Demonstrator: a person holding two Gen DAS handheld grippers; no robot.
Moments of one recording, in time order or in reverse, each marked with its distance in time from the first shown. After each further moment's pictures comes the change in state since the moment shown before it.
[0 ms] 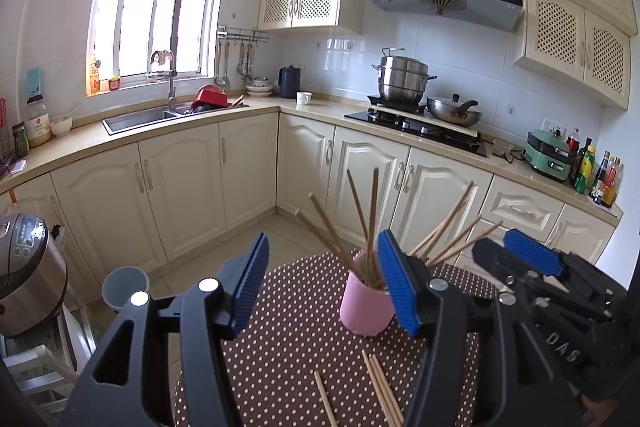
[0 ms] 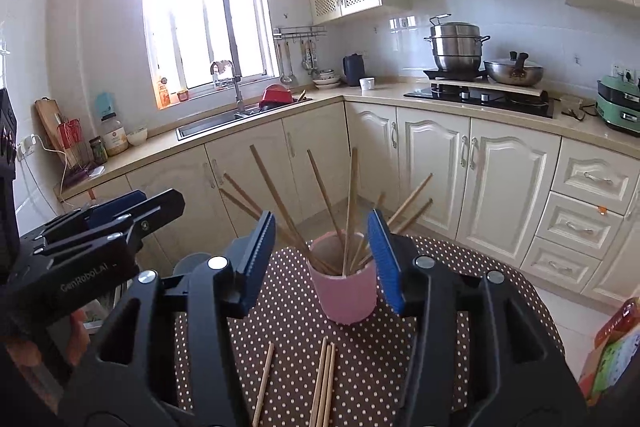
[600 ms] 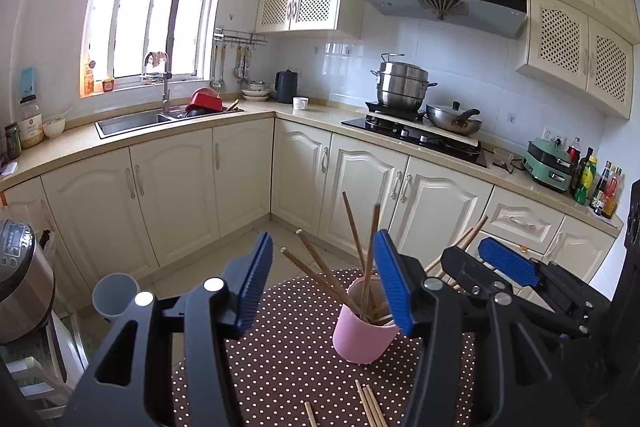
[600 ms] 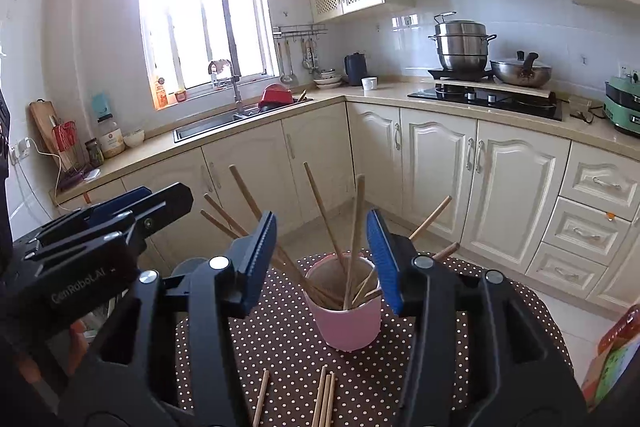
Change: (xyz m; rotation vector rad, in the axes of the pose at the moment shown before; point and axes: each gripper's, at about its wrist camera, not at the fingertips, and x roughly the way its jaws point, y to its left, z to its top) left arm 0.034 -0.008 0.025 -0.012 -0.026 -0.012; right arm 0.041 -0.001 0.019 -0.003 0.002 0.010
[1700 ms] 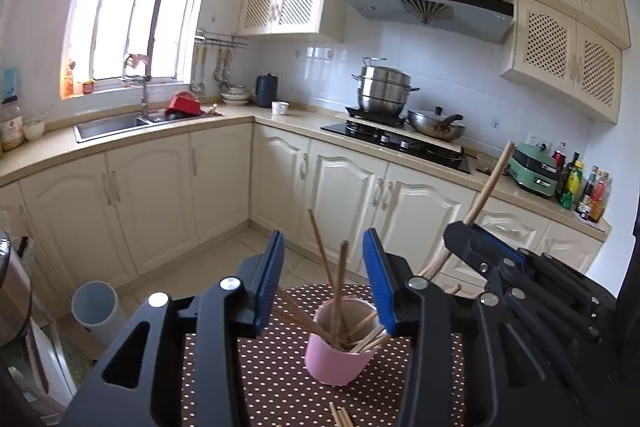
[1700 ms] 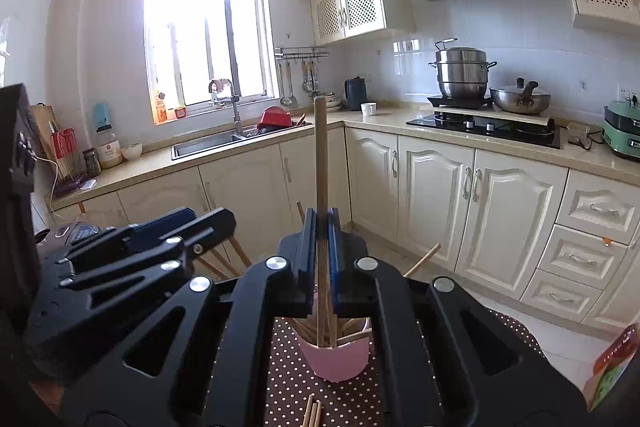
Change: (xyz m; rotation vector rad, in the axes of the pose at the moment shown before) left arm 0.029 -0.022 0.008 -0.003 -0.024 -0.054; right arm 0.000 -0.004 0.021 -0.038 -0.083 -0.008
